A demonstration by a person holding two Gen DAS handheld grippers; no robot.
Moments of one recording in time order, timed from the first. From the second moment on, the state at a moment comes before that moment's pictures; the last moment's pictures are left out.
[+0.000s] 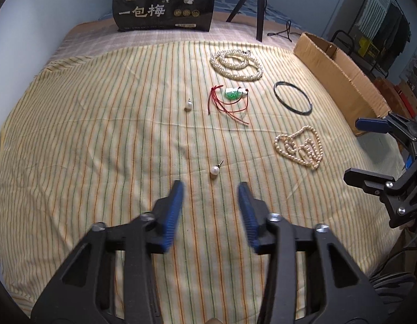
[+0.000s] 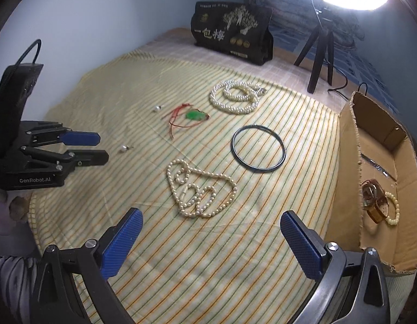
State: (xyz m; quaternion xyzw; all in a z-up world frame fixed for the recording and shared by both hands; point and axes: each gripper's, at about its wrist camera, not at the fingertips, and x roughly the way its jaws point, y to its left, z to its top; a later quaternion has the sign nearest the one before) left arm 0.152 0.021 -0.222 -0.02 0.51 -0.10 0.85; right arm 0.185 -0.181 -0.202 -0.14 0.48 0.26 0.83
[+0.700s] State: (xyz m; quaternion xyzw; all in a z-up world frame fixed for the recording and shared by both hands) left arm 0.169 0.010 -0.240 0.00 0.51 -0.11 0.86; right arm 0.211 -0.160 -0.244 -0.13 0.52 0.25 0.81
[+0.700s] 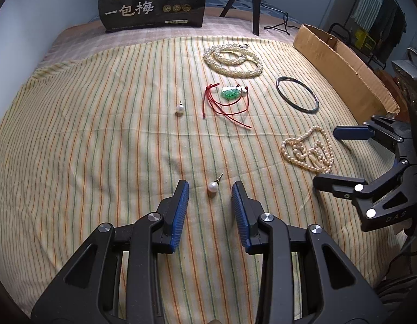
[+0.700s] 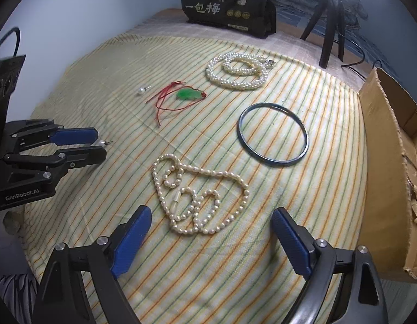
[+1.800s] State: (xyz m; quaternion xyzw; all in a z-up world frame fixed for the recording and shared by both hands) left arm 0.162 0.011 -0.234 0.00 0.49 -0.11 0.87; right arm 0.211 -0.160 -0.228 -0.09 0.52 0.27 0.81
